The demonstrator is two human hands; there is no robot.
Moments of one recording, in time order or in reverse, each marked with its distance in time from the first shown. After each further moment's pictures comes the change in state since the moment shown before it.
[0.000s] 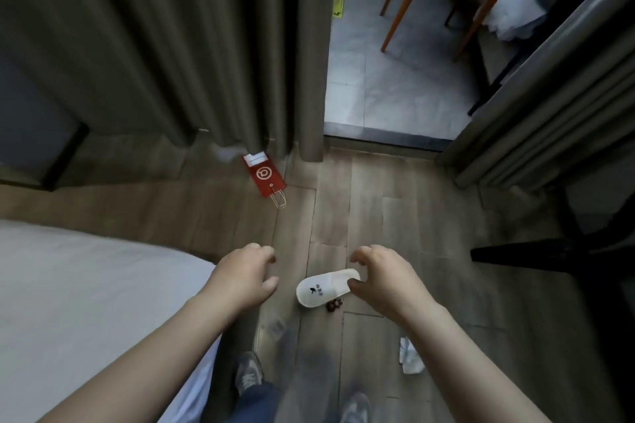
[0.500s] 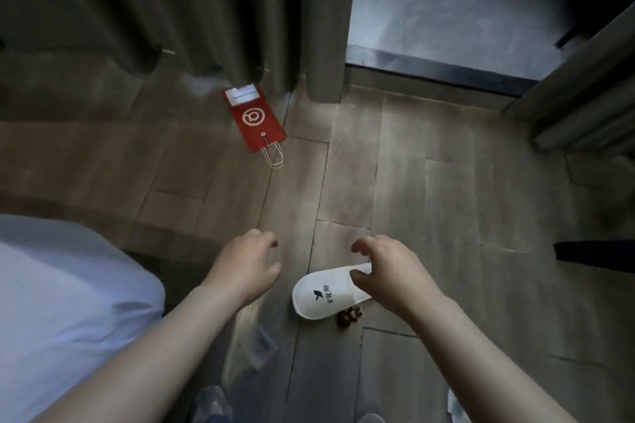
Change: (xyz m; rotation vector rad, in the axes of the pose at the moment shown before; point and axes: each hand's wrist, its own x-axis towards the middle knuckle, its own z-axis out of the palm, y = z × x) left_hand 0.249 -0.103 0.283 -0.072 -0.027 -0.106; right_hand 0.251 0.129 0.259 -0.018 -0.100 -0.012
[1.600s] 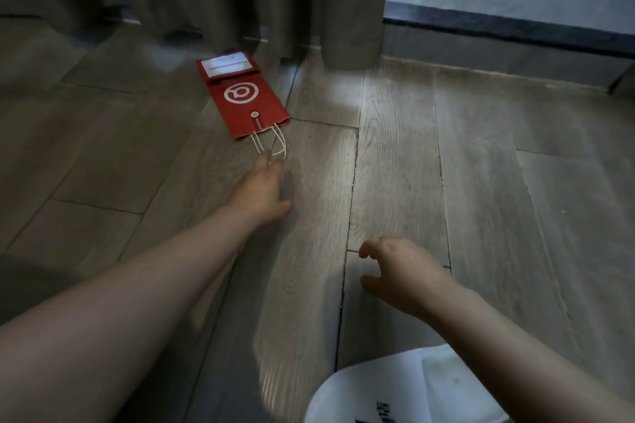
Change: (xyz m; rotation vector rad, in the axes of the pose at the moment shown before) left_hand 0.337 -0.115 0.163 -0.003 0.299 0.095; right_hand 0.264 0.081 0.197 -0.165 0.024 -0.105
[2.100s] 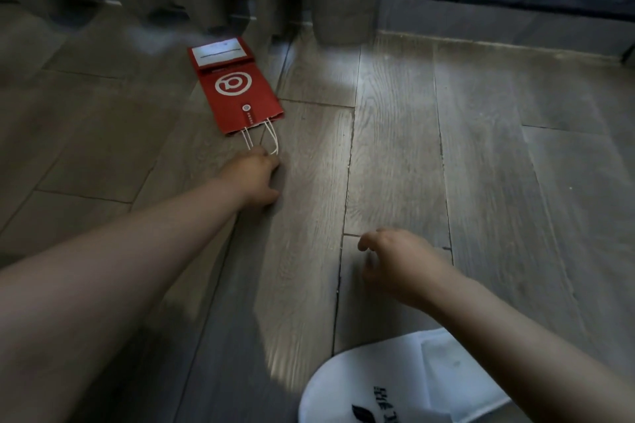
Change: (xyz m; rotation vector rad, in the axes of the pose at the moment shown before) left_hand 0.020 -0.012 0.004 0.273 -0.126 0.087; right_hand 0.000 0.010 0.013 -0.021 -0.011 -0.020
